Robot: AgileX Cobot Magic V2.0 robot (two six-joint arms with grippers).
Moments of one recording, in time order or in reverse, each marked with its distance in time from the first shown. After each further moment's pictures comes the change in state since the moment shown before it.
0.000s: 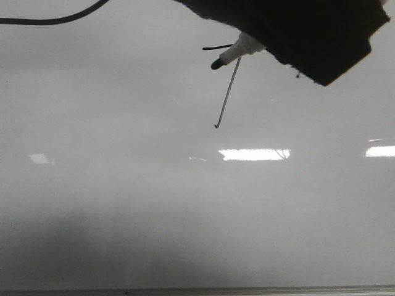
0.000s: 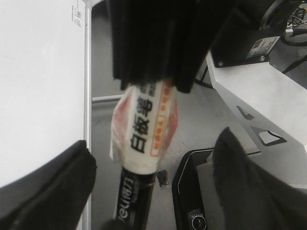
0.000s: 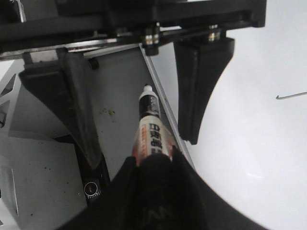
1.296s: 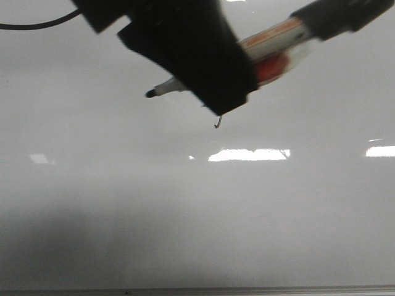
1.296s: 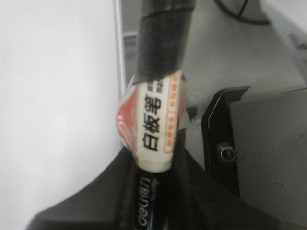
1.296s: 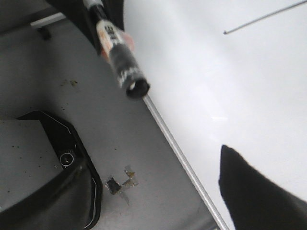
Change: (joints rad) left arm 0.004 0.000 0.000 0.414 0.007 -0.273; right arm 0.000 -0.076 -0.040 -0.287 0.091 0.281
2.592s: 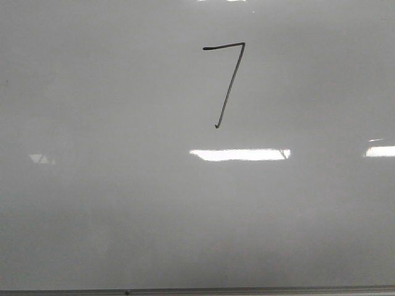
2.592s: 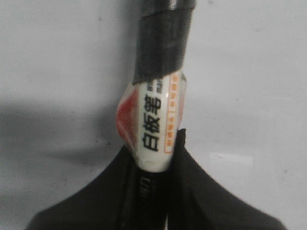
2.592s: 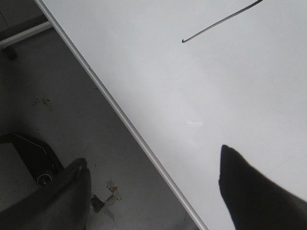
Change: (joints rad) left arm 0.943 -0.074 0.352 -0.098 -0.693 -0.536; right arm 0.000 -0.018 0.000 -0.066 -0.082 0.076
